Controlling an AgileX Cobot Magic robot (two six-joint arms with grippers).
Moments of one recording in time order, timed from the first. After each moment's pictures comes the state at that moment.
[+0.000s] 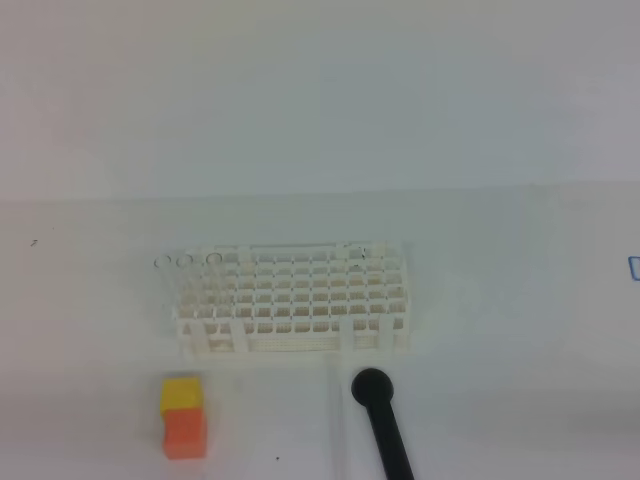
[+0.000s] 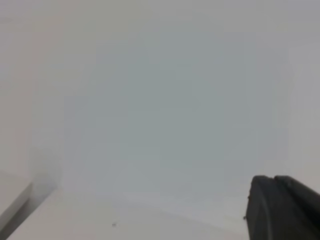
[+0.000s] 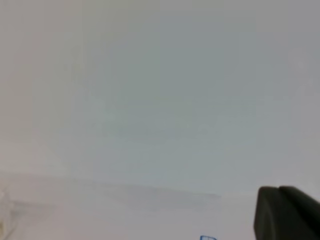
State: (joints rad) left arm 0.02 -0.03 0.02 -0.19 -0.18 0.03; right arm 0.05 -0.01 0.03 -0.04 -0.08 -0.07
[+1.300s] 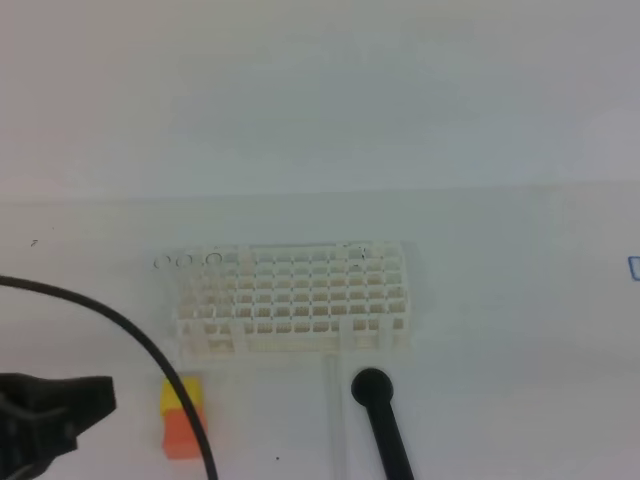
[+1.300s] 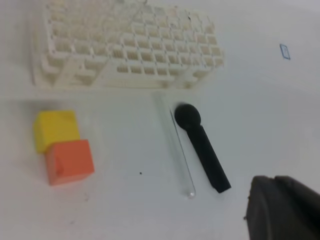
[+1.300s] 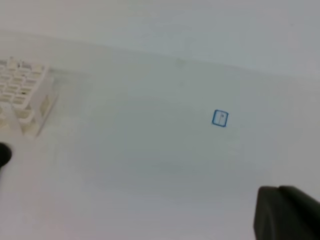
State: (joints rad) left arm -0.02 0.65 -0.63 -0.64 0.87 0.36; right arm 0.05 0.33 -0.67 0.03 0.86 -0.14
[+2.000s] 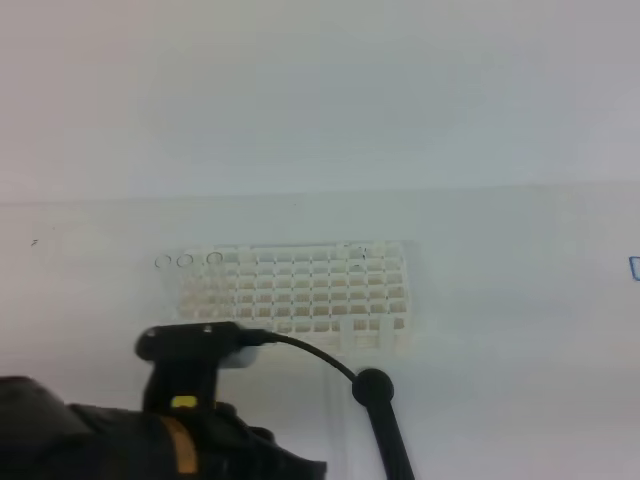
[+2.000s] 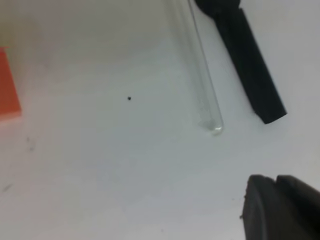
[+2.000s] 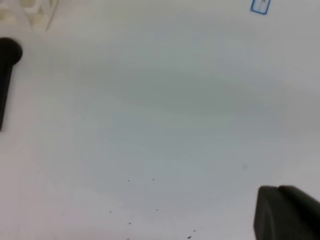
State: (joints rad) left arm -0.77 1.19 -0.68 -0.11 0.46 -0.39; right arm 0.05 0.44 -0.67 0.06 1.05 -0.14
